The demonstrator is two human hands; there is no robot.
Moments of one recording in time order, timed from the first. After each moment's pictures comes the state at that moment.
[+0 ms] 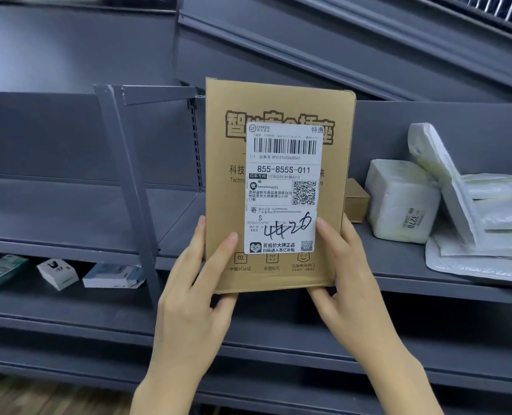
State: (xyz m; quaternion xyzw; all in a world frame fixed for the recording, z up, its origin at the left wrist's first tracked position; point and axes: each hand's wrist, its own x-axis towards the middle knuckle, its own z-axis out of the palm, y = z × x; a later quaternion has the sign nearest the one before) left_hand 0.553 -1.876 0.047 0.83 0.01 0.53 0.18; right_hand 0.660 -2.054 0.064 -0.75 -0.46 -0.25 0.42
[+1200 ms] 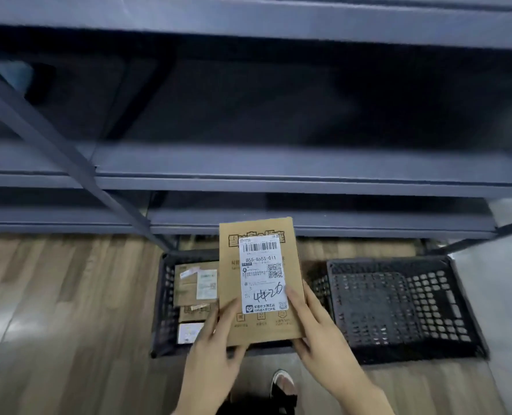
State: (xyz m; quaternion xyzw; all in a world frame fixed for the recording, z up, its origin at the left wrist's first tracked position) left_hand 0.489 -1.978 -0.330 0.89 0.22 -0.03 0.40; right_hand 0.586 -2.158 -0.311 -0.89 -0.25 0.26 0.28
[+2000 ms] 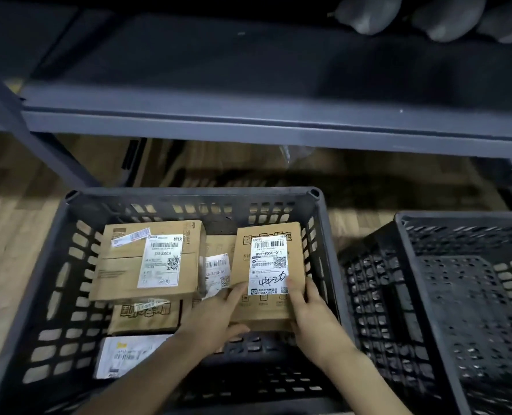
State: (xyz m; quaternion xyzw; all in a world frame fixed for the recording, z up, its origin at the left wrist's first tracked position) left_hand 0.560 -1.961 -0.788 0.95 0.03 -0.25 0.19; right_hand 0.621 -2.148 -0.755 -0.92 -0.22 0.32 0.07
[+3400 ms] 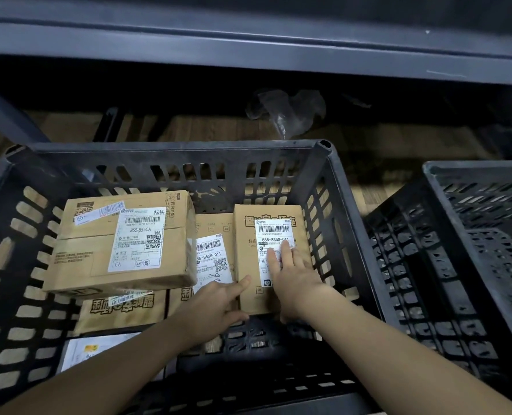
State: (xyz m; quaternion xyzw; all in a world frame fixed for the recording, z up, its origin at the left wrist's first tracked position) left_hand 0.558 -1.945 -0.892 0.92 -0.03 -0.19 0.34; right_hand 0.647 -2.098 -0.840 -0.87 -0.27 0.36 -0.17
